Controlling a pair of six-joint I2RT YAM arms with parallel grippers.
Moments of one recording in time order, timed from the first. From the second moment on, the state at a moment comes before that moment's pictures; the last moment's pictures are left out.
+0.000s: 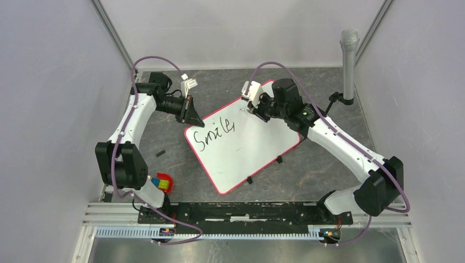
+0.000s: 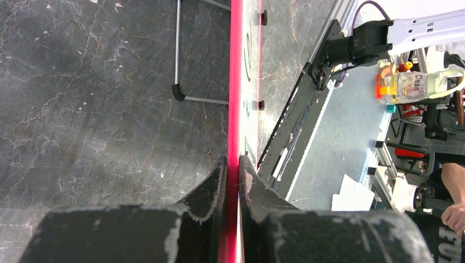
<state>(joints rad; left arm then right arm) -0.07 1.61 1.46 -1.16 1.00 0.43 0.63 1.40 1.26 -0.37 -0.29 -0.50</state>
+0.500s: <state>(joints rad) -0.07 1.61 1.46 -1.16 1.00 0.43 0.63 1.42 1.26 -0.36 -0.35 -0.52</state>
